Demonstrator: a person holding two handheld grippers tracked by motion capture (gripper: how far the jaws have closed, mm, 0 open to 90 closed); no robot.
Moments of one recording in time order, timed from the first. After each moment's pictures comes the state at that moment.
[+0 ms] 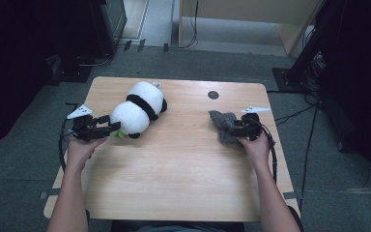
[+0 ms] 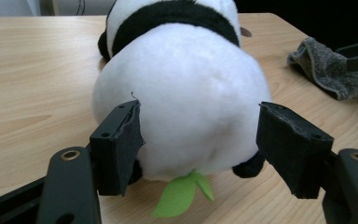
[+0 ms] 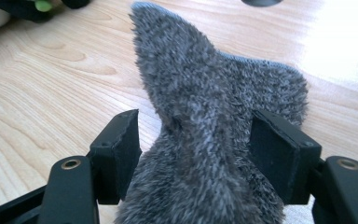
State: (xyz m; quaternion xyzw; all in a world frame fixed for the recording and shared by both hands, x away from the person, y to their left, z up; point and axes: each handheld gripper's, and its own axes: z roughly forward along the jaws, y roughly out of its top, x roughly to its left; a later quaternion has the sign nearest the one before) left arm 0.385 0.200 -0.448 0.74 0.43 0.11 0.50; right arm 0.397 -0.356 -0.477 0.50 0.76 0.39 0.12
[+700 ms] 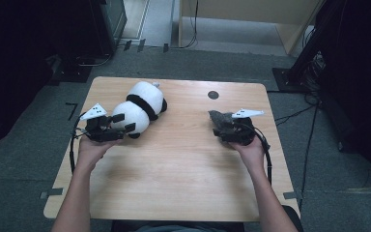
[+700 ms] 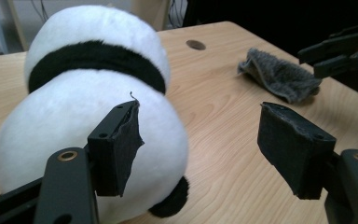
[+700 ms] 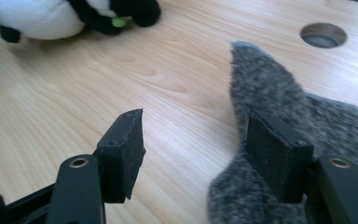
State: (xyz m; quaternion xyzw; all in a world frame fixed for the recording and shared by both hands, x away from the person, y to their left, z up) left arm 0.368 0.150 -0.424 0.76 0.37 0.11 0.53; right arm 0.367 -0.316 -0.452 0.43 0.78 0.43 0.12
